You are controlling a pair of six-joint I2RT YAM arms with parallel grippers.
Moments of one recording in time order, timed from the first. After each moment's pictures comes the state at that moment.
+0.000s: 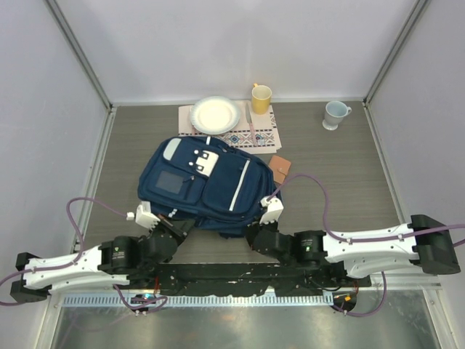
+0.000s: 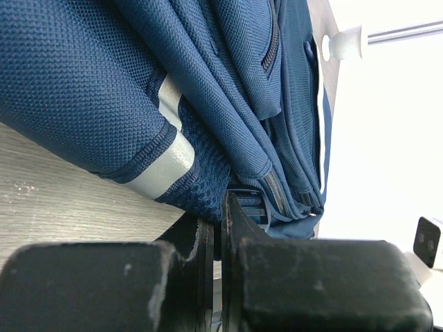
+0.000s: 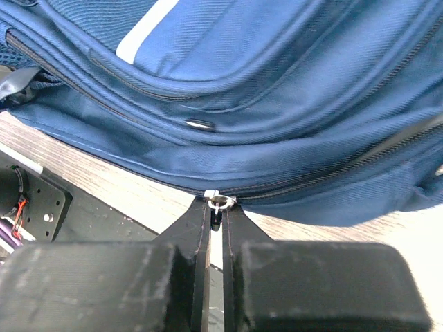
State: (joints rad) left arm -1.37 0.37 0.39 -0.72 -0.91 -1.69; right arm 1.44 1.11 0.57 -0.16 0.69 0.96
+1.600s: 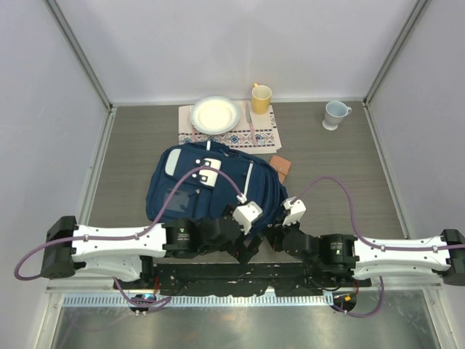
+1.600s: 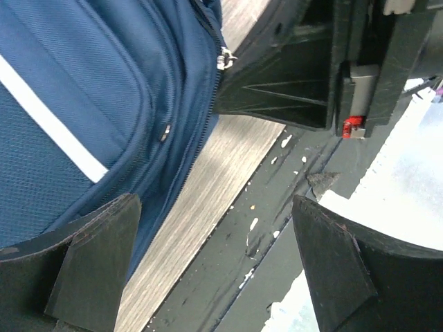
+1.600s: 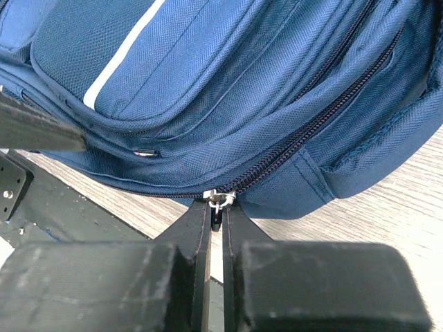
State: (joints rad) left arm -1.40 1.15 0.82 -0.34 -0.28 -0.43; right arm 1.43 0.71 0.39 -0.29 0.69 0.85
